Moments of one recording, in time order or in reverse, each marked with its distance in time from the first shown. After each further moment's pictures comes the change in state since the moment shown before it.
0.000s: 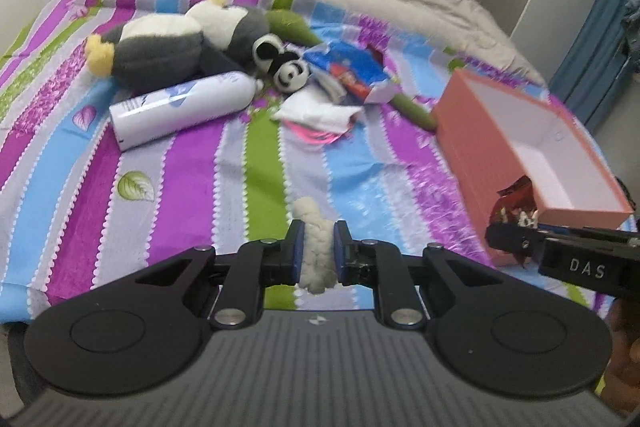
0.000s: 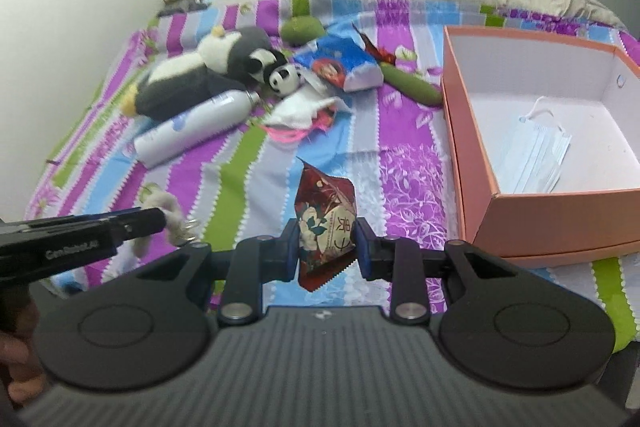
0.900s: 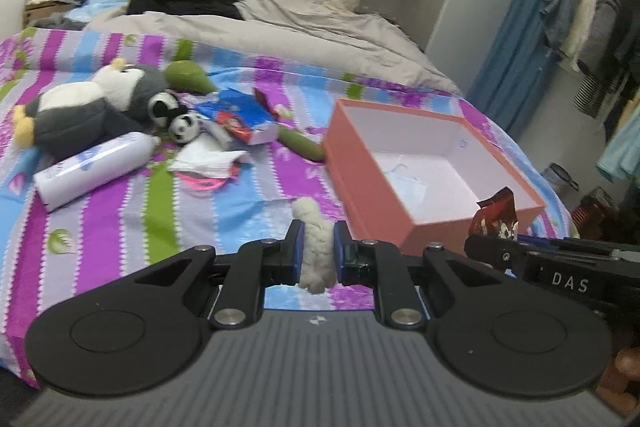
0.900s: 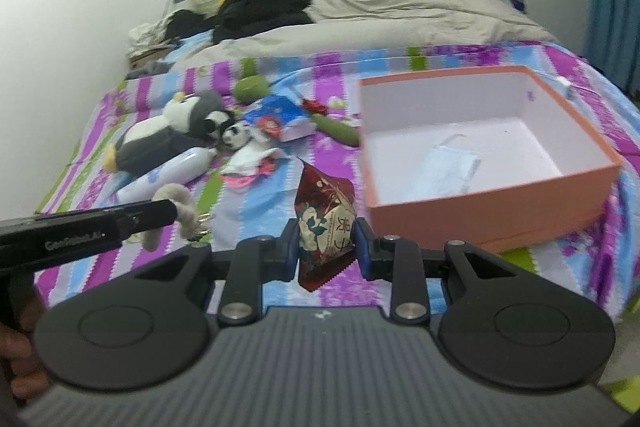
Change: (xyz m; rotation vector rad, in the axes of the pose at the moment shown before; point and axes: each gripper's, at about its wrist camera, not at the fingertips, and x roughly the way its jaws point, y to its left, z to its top) left arm -0.050 -0.089 0.010 0.135 -0.076 -0.201; right arm -0.095 -0.047 -0.014 0.102 -0.138 -0.119
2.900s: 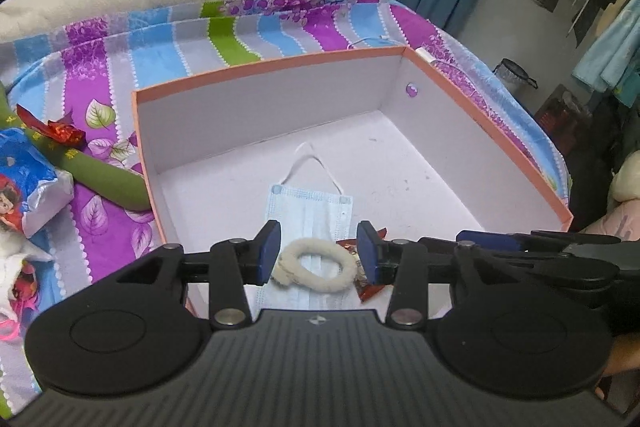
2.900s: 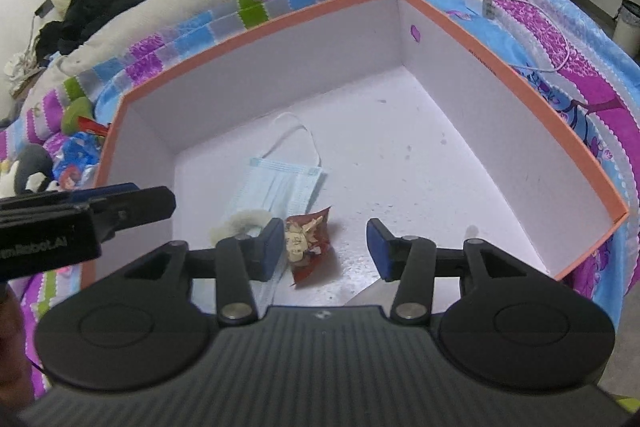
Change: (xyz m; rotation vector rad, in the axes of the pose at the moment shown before) left arm 0.314 -0.131 0.106 0.211 0.295 -0.188; right arm 0.172 -0.190 0.071 0.256 0.195 -0.188
